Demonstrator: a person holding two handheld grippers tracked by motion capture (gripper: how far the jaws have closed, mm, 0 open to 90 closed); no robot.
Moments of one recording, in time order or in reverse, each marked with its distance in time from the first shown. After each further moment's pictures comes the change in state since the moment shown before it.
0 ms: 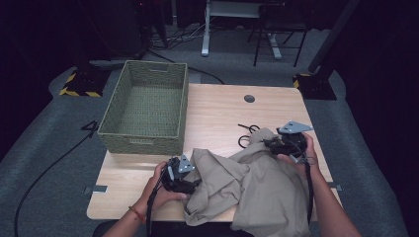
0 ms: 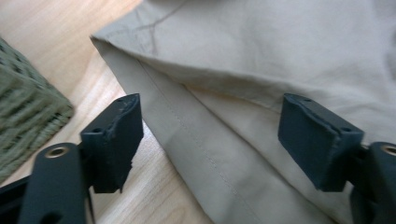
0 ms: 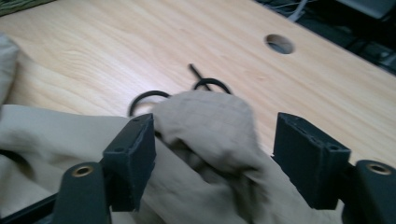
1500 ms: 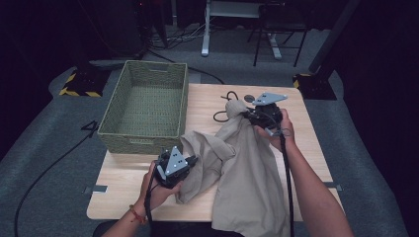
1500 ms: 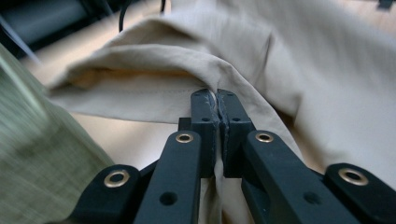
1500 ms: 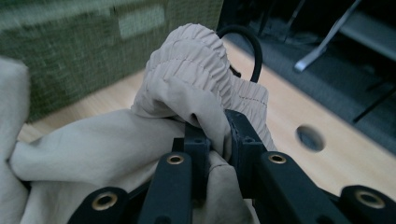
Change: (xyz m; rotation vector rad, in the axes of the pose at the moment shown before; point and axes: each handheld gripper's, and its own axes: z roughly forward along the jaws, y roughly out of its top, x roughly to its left) left arm -0.021 0.033 -0.076 -0.383 0.141 0.093; right arm 0.022 0.113 0.007 -0.101 0.053 -0.073
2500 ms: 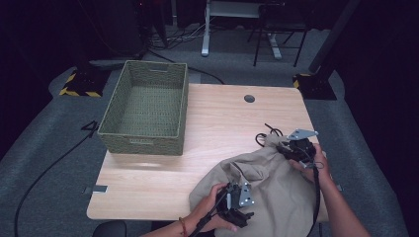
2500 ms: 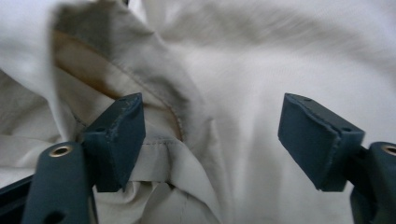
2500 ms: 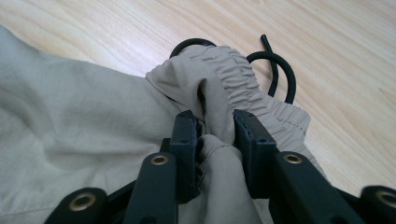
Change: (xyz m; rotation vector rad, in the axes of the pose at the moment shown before) left arm -0.137 -0.001 0.107 0.359 -0.380 0.113; right arm -0.035 -0.154 -0.028 0.247 -0.050 0.078
